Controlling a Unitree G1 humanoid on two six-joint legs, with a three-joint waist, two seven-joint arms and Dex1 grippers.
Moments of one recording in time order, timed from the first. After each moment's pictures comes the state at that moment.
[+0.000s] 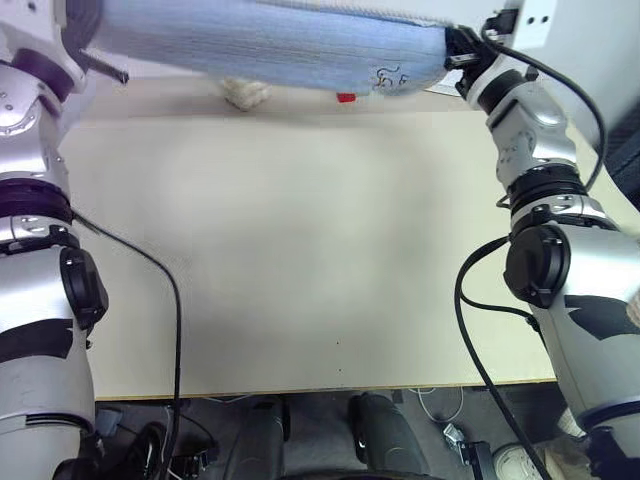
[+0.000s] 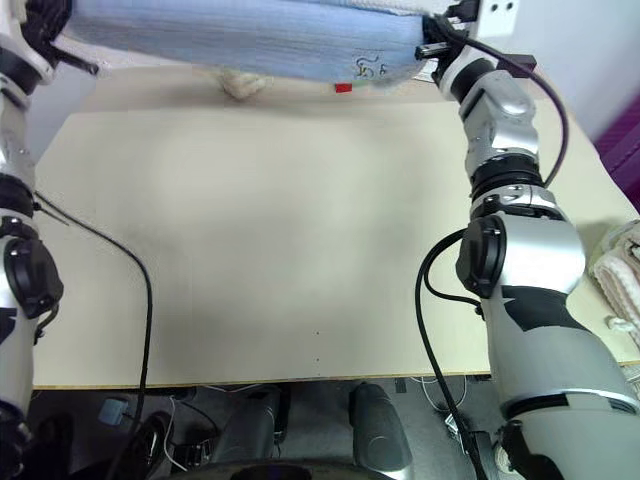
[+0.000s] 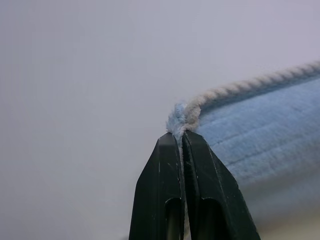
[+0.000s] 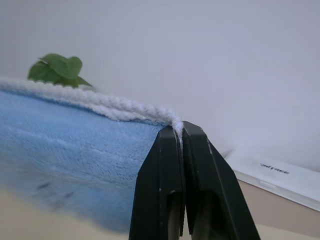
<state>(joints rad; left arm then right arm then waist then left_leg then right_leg) -1.22 0.78 0.19 1.10 -0.12 -0.40 -0.70 -1.40 -0.47 -0.31 1.26 0.19 -0.13 0.61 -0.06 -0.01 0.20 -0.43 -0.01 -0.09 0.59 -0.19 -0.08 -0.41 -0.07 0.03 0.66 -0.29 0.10</state>
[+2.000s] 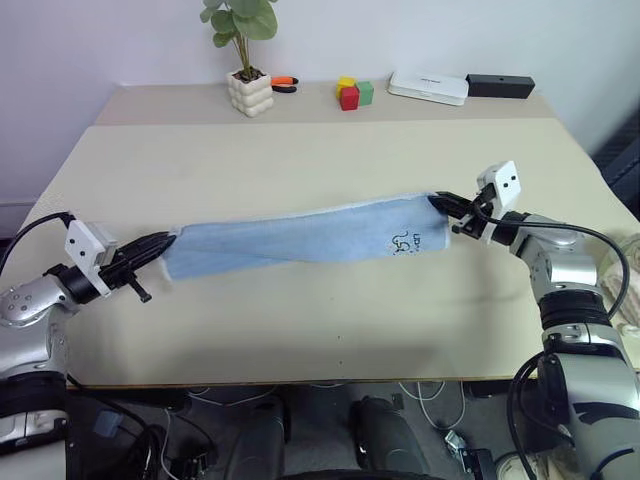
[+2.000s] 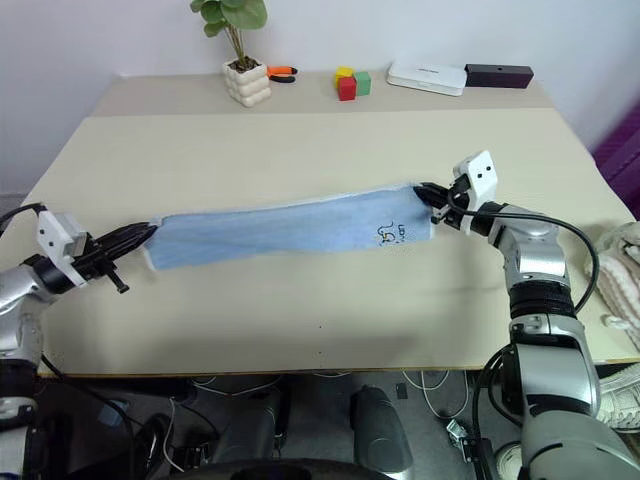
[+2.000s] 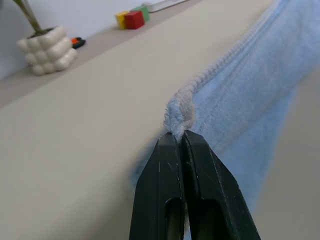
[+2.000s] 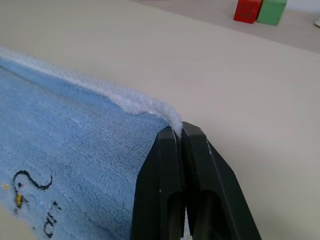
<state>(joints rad) -0.31 0.73 0.31 0.51 -0.37 -0.27 -1.11 -0.71 -0.60 -0.12 0.71 0.24 0.07 0.95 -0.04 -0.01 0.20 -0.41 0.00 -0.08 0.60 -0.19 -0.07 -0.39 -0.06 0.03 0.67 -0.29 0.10</state>
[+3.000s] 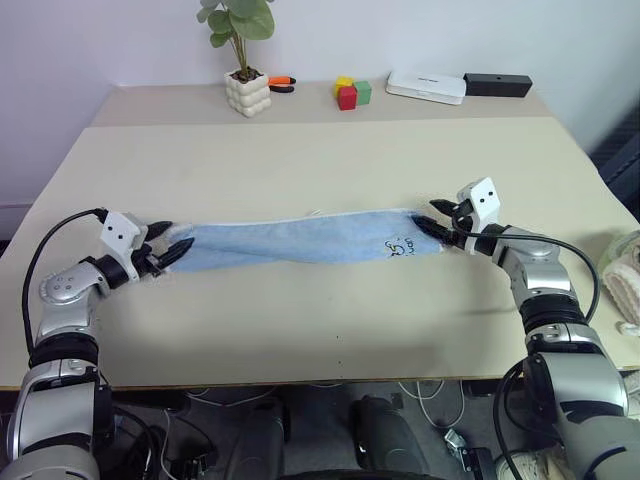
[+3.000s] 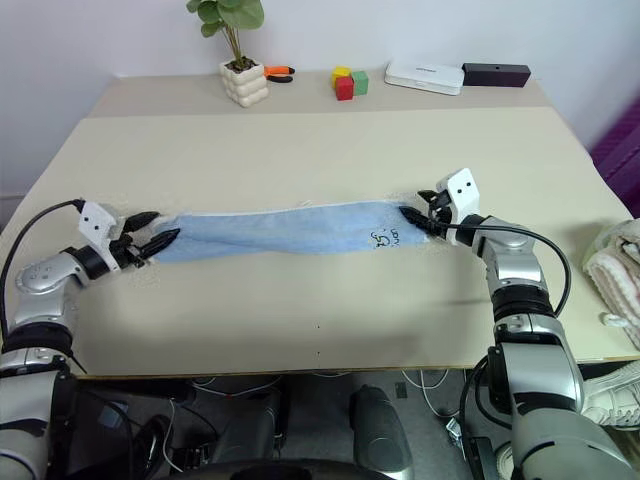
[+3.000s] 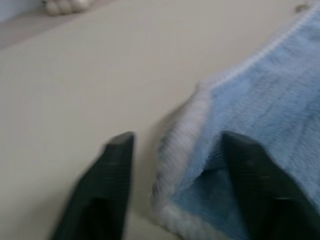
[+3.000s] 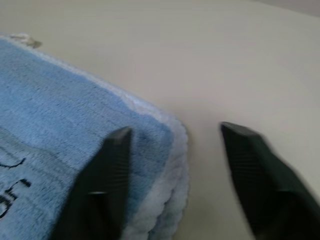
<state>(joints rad) -0.56 0.69 0.22 0.96 -0.21 -0.38 -0.97 -0.74 -0.54 -0.09 0.84 0.16 -0.04 0.86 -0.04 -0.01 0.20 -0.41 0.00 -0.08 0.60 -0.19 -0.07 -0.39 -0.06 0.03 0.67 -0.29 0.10</state>
